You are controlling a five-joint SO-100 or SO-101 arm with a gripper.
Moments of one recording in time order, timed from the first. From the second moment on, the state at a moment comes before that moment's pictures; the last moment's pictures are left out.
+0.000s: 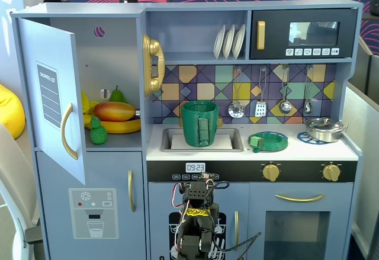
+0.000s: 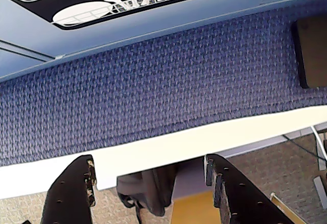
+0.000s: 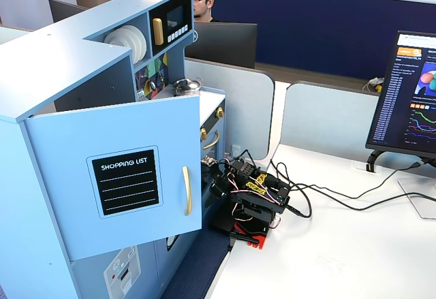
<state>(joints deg) 6.0 182.5 171.2 77.4 -87.5</state>
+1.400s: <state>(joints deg) -47.6 175.8 156.8 29.5 -92.6</state>
